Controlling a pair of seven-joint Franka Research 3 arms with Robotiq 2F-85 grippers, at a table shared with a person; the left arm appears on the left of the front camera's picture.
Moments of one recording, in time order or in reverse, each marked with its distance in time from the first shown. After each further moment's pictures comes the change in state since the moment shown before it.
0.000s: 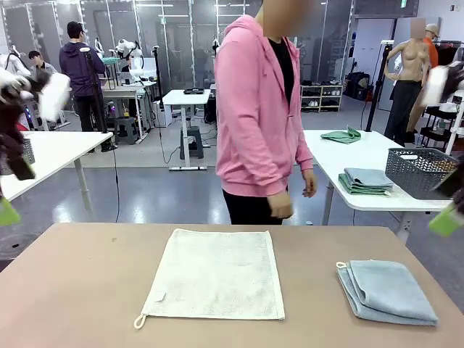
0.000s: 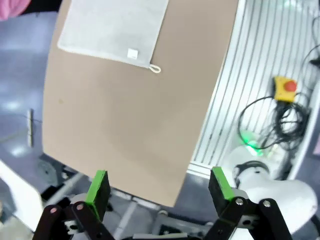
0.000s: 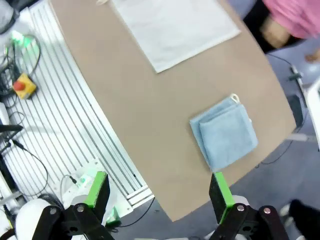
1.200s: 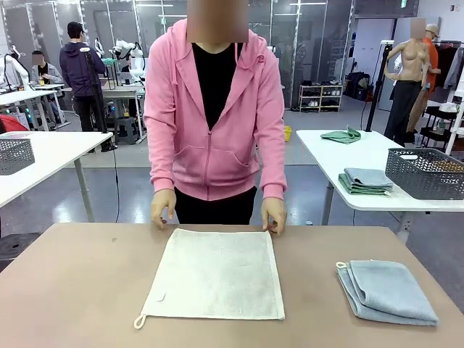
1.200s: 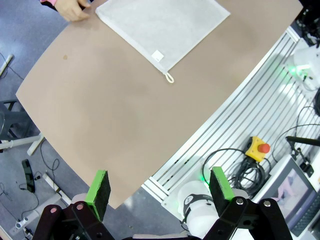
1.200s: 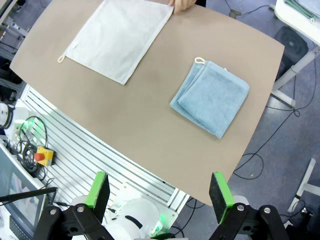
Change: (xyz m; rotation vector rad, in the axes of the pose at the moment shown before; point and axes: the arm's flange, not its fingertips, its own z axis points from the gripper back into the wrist) left arm -0.084 0.039 0.032 -0.065 -0.156 0.569; right arm -0.115 -0.092 0.040 0.040 -0.159 -0.616
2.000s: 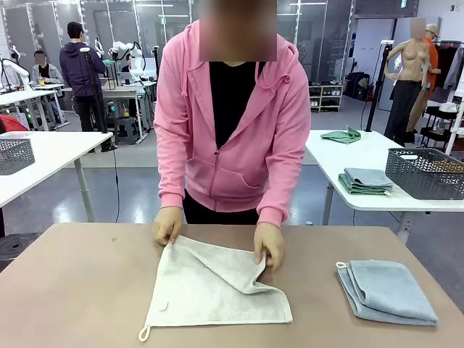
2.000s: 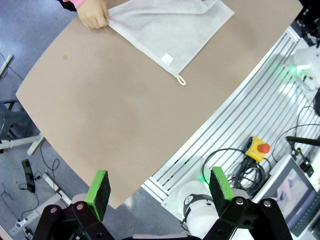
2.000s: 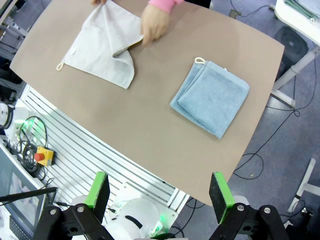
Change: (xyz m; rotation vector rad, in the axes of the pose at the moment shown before) left arm 0.000 0.000 0.000 0.000 0.000 0.000; right arm 0.000 0.000 0.000 0.000 0.000 0.000
